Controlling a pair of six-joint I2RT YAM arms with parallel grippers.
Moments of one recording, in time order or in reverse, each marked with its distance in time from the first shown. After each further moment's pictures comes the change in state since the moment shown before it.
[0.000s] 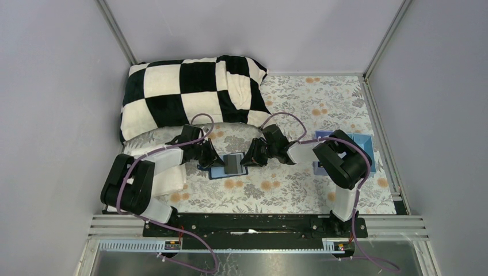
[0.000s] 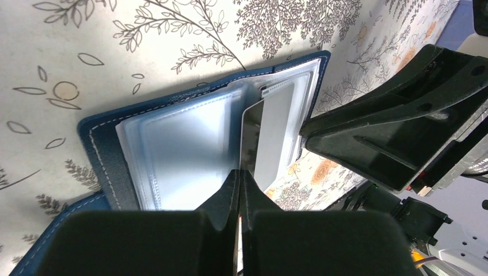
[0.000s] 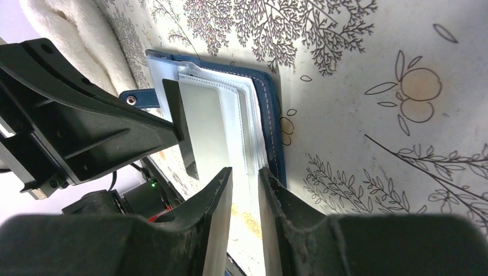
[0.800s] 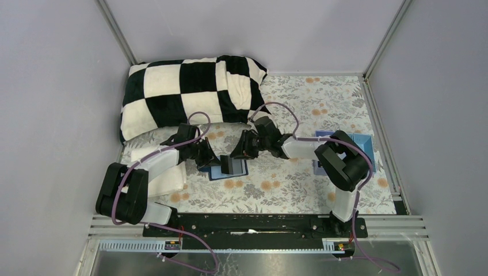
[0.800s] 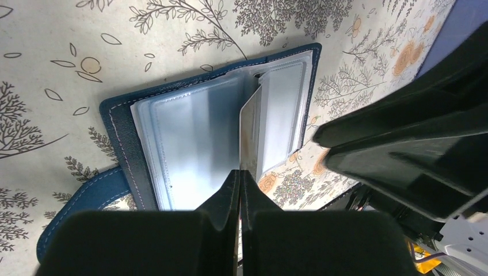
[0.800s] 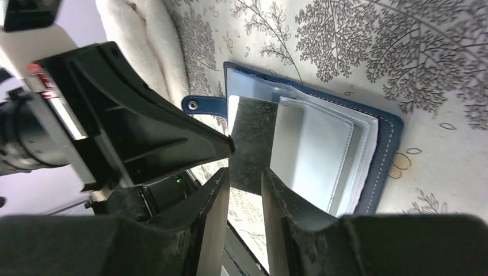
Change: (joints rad) left arm 0.026 -0.098 0.016 -0.119 -0.023 0.054; right arm 0.038 -0.031 0.142 -0.073 -0.006 -0.034
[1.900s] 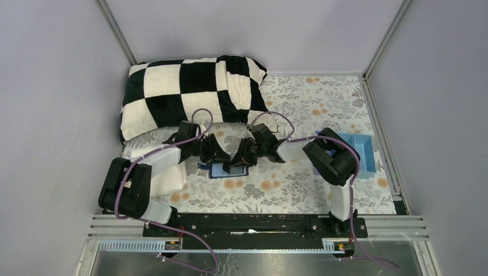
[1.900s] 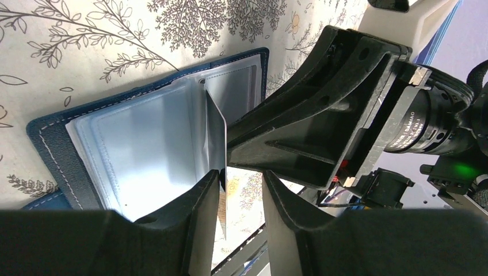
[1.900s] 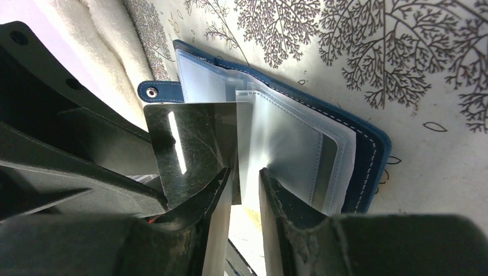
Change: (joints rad) left arm 0.002 0.051 0.007 0.137 0.156 -0.032; right arm 0.031 0.126 -0.013 0.061 -0.028 0.065
